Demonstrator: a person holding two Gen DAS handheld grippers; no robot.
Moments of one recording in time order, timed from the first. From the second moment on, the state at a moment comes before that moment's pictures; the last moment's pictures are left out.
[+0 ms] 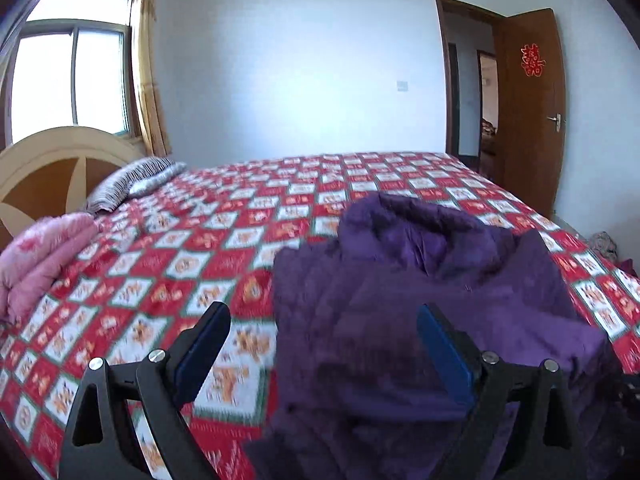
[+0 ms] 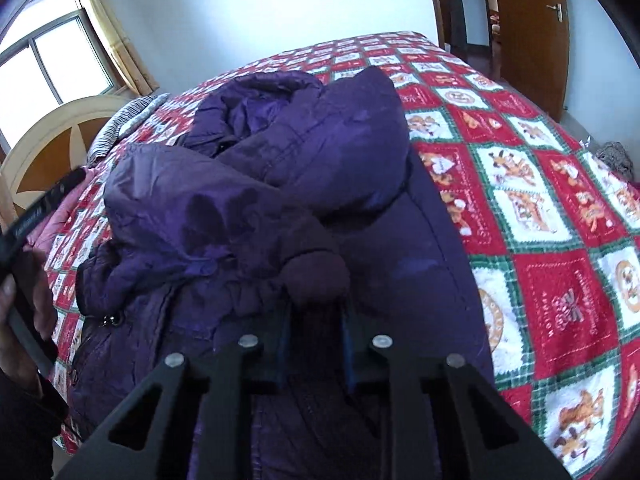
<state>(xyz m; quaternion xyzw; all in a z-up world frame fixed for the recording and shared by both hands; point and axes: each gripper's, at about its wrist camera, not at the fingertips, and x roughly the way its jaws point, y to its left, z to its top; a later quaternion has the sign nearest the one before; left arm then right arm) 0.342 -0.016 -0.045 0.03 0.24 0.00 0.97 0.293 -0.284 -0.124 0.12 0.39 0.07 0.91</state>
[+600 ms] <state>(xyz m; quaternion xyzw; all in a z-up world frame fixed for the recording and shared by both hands) 0.410 -0.028 -0.126 0.09 0.36 0.02 0.93 0.364 -0.220 -0.109 0.09 0.36 0.02 0.93</state>
